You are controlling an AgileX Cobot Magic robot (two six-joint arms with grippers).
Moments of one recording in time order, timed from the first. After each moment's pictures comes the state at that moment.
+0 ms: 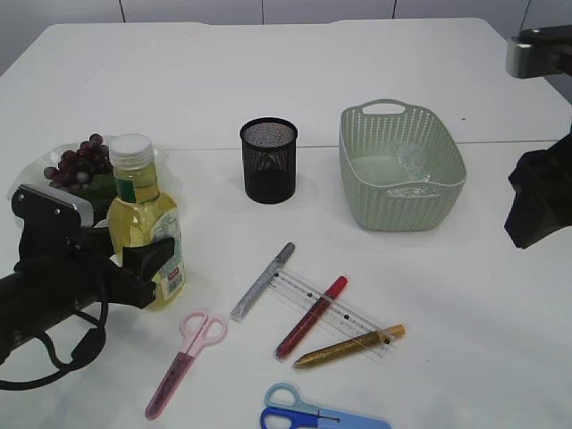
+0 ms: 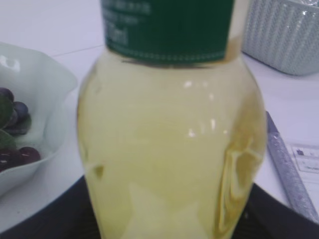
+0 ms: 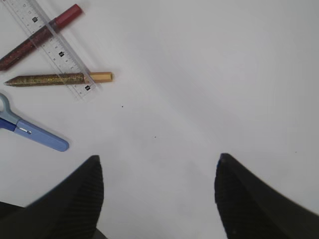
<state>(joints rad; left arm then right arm) -0.31 1.98 -0.42 0.17 -1.15 -0.07 0.28 1.34 -1.13 0.00 1.17 0.01</state>
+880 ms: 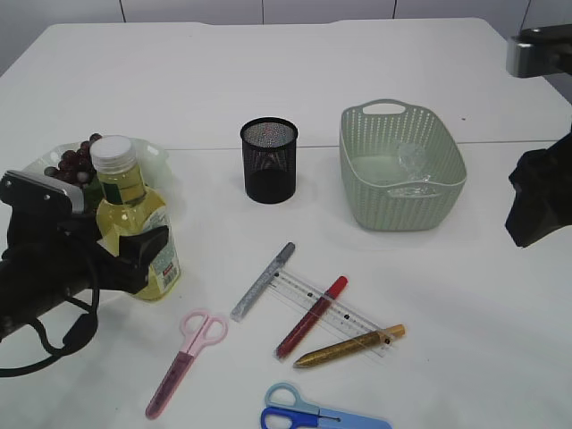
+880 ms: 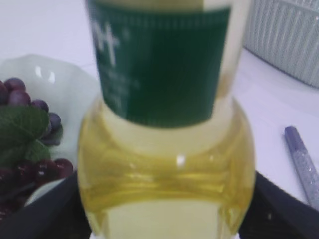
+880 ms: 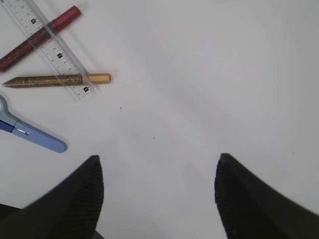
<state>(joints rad) -0.31 1.94 -0.44 0.12 -1.12 -0.05 0.28 1.34 -1.13 -0.01 1.17 0.01</state>
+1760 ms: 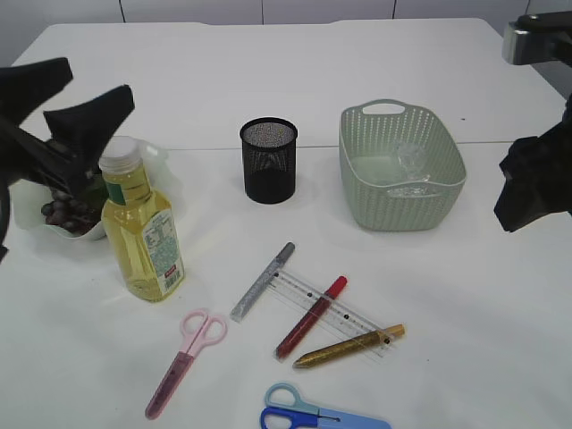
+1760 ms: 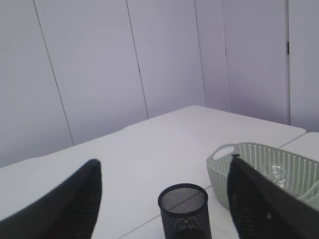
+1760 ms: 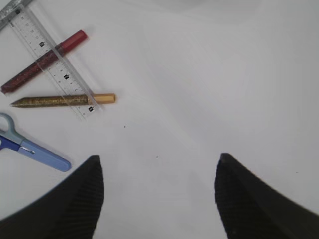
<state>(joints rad) -0.31 1.41 -0.43 0.26 -1.03 -0.05 0.28 1.34 -1.13 0.00 1.10 0.01</state>
